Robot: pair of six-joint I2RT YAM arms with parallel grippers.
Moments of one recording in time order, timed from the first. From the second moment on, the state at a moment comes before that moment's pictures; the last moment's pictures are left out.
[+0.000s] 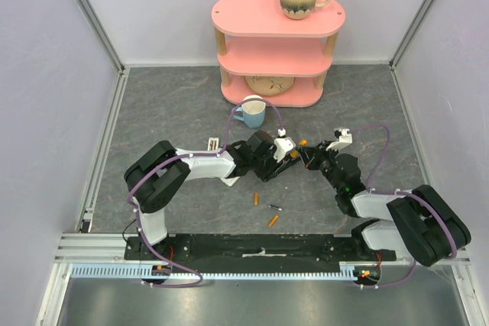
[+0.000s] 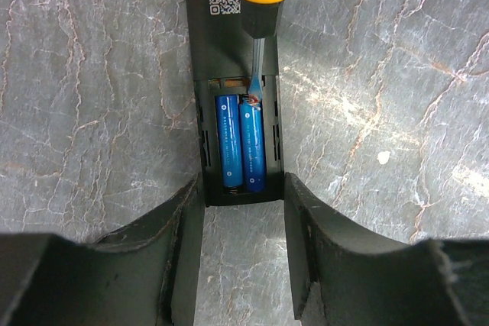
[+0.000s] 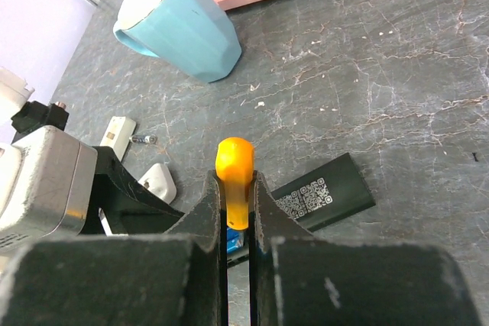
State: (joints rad) left arm -0.90 1.85 1.02 0.02 0.13 0.10; right arm 0.44 1.28 0.15 0.97 -0.01 0.60
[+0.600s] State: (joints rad) left arm -0.90 1.85 1.02 0.01 0.11 0.09; right arm 0.46 1.15 0.12 0.97 -0.15 0.74
